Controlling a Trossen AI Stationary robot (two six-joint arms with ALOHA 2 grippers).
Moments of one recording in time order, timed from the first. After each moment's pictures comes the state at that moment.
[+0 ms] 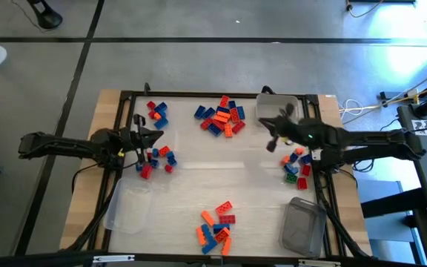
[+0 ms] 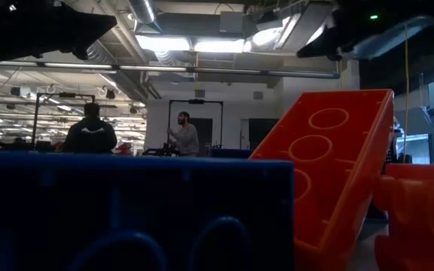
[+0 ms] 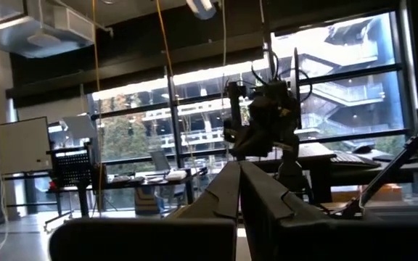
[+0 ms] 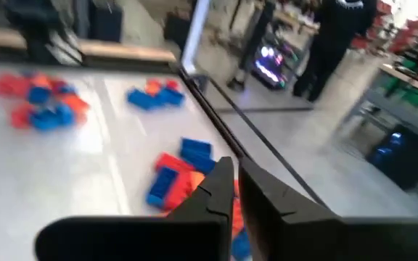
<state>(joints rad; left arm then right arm) 0.05 0.44 0.01 0.80 -0.18 0.21 -0.11 0.88 0.64 -0.02 0.43 -0.21</state>
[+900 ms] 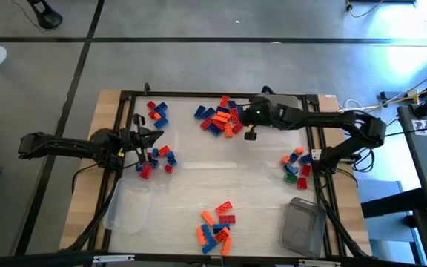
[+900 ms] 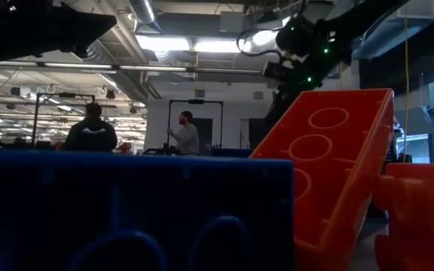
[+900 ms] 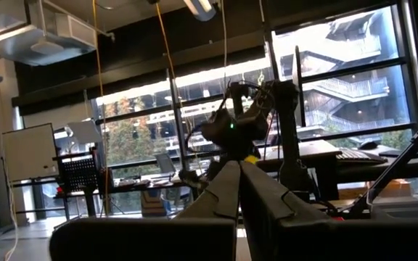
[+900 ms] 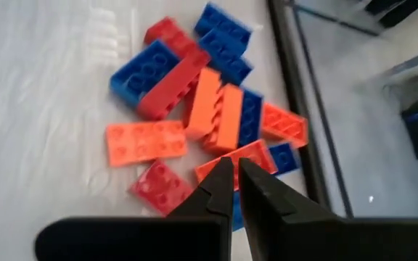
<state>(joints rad) 0.05 0.44 0.01 0.81 -0.18 0.24 -0.39 1.49 0.90 -0.13 0.12 -0.52</state>
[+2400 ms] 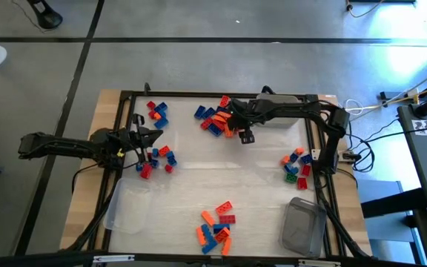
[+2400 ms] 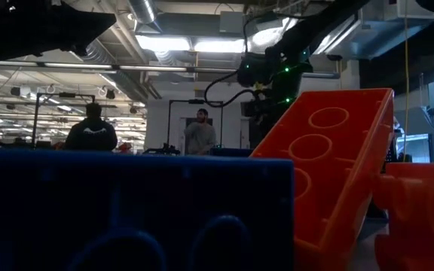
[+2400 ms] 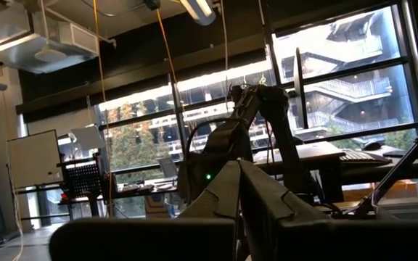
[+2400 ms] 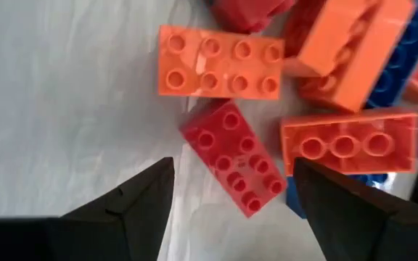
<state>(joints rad) 0.05 0.44 0.01 0.82 -0.18 0.27 -0.39 1.88 1.29 -0.65 0.09 -0.64</state>
